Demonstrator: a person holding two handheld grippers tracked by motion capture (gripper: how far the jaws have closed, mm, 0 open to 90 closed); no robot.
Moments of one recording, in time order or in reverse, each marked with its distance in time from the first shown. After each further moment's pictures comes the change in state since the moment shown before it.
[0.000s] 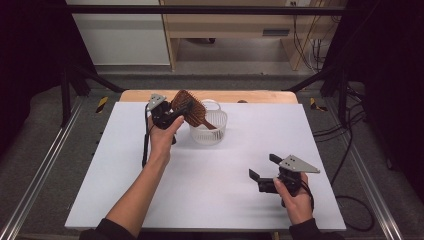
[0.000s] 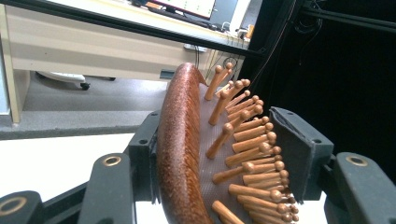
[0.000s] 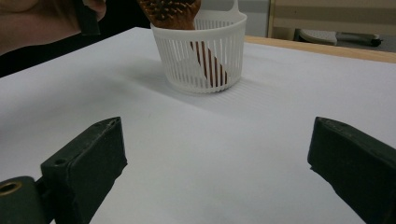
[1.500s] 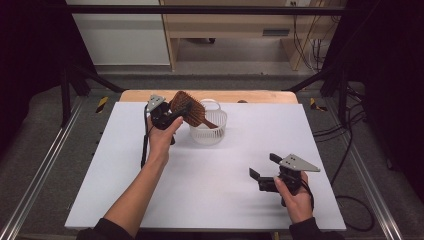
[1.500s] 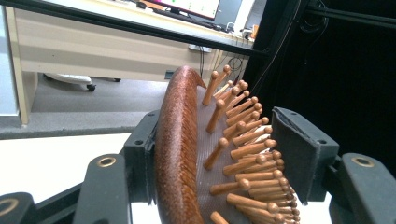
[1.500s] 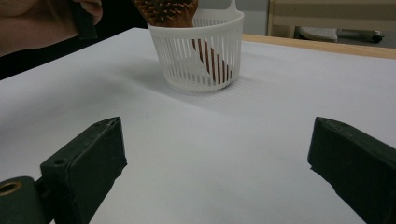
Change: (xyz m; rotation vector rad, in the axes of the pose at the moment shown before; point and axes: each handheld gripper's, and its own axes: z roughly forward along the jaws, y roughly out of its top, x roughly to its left) left arm 0.003 -0.002 0.000 -0.004 0.012 0.017; right arm -0.004 -0.001 0.002 0.000 0.001 0.019
